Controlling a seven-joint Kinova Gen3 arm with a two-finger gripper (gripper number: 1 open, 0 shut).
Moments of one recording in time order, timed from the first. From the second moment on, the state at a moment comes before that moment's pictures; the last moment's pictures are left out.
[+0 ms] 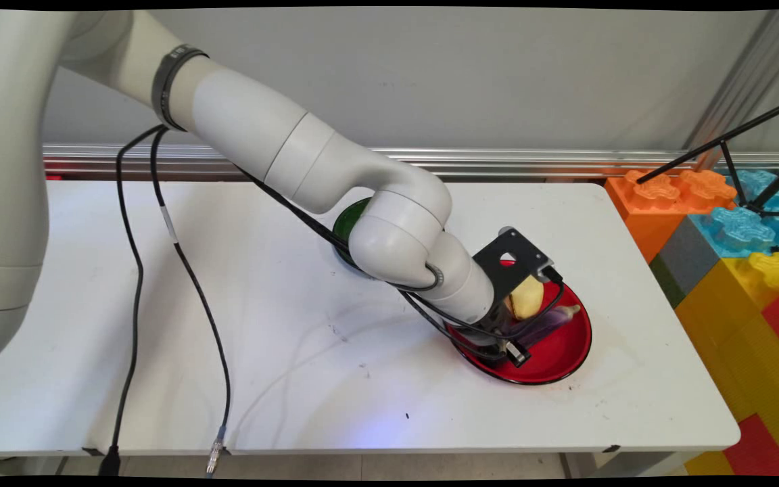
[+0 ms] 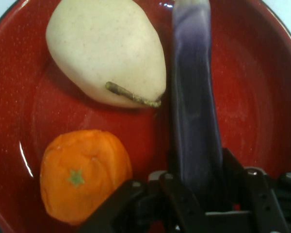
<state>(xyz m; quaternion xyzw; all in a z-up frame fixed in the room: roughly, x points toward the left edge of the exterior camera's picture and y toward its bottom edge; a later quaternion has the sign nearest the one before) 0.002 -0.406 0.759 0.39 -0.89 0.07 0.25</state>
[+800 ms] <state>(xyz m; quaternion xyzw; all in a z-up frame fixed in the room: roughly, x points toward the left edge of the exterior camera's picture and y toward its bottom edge) 0.001 -0.409 0.818 0.39 -0.88 0.08 0.26</state>
